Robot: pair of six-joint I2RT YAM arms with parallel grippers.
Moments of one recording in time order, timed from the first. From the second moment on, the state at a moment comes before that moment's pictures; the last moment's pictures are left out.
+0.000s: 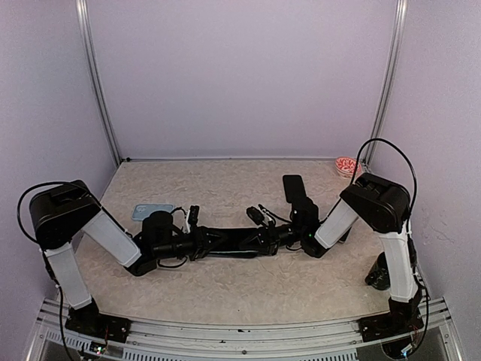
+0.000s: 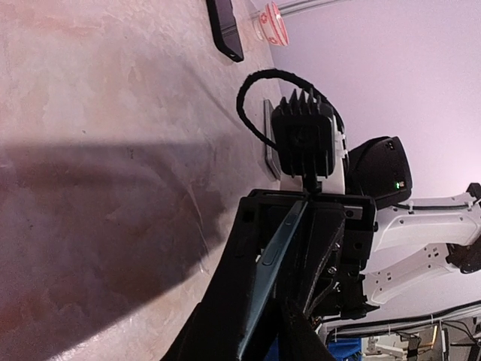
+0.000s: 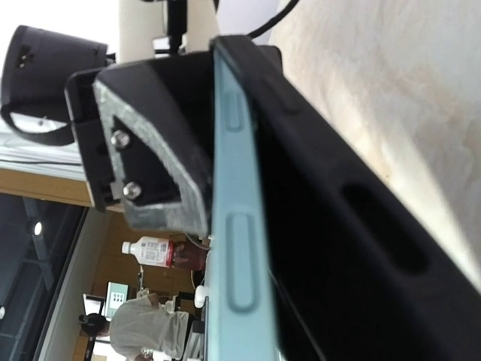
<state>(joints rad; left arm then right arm) -0.77 1.81 0.49 1.06 0.35 -1.13 0.72 2.22 0.92 1.19 -1.15 1.23</state>
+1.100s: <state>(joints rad) -0.79 1.75 0.49 1.11 0.39 -1.07 0.64 1.94 0.90 0.57 -1.13 0.85</state>
